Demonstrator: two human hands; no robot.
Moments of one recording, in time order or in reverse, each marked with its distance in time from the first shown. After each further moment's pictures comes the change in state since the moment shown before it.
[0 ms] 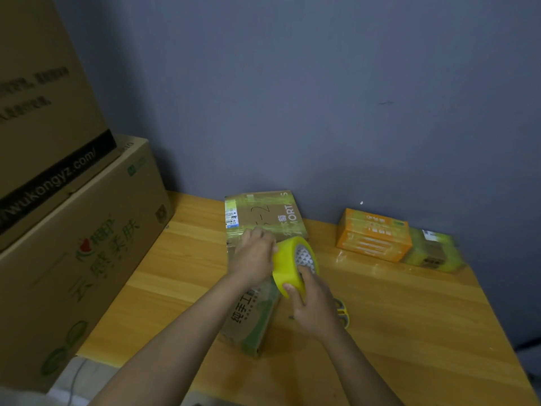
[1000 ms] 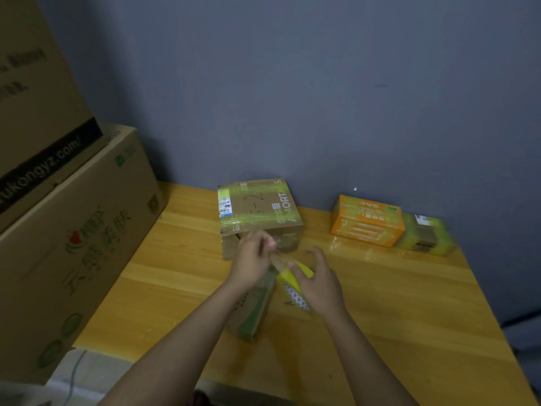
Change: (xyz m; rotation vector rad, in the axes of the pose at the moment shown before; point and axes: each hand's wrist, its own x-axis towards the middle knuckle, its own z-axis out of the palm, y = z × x) left_hand -0.015 -0.007 0.036 -0.485 0.148 -0.022; right_hand 0.002 0.004 -0.017 0.140 -0.047 0.439
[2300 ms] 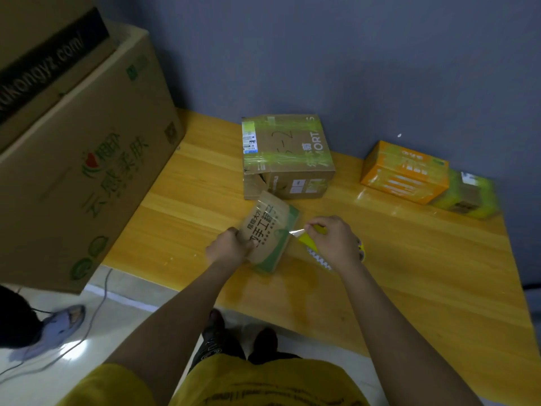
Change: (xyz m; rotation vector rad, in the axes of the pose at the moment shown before) left_hand -0.070 -0.103 -0.015 0.435 -0.187 -0.726; right_hand 0.017 0.016 0.039 -0.260 -0.145 -0.068
